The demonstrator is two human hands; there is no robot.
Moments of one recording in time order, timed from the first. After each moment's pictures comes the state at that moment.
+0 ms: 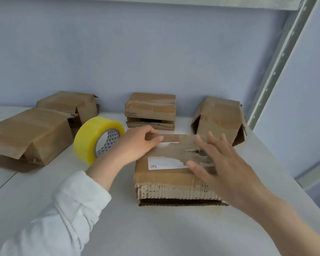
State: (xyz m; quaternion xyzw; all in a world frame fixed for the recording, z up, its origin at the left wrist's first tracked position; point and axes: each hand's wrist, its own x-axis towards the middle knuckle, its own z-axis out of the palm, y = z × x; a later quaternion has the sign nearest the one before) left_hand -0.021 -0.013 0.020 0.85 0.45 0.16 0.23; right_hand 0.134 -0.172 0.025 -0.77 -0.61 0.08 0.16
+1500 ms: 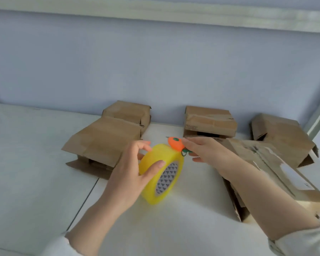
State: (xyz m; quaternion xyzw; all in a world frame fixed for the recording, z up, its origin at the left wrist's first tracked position) left_hand -0.219 0.005 -0.010 0.77 0.38 0.43 0.28; right_hand -0.021 -0.016 0.037 -0.71 -0.51 0.34 0.33
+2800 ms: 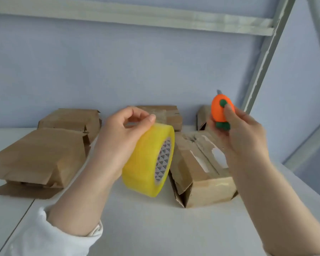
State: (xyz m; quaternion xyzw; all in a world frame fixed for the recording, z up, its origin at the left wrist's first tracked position) left_hand -0.118 -0.022 0.076 0.69 0.30 0.48 0.45; right_hand 0.045 -0.119 0.089 -0.52 -0.18 0.18 0.82
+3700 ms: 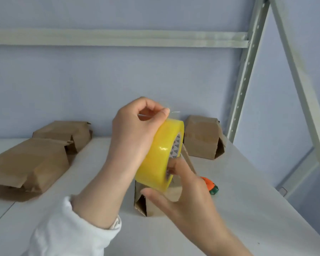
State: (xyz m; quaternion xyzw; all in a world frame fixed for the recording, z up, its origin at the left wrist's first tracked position) left_hand -0.014 -0.096 0.109 0.71 0.30 0.55 0.31; right_hand 0.059 -0.205 0.029 -0.59 -0.61 0.11 0.51
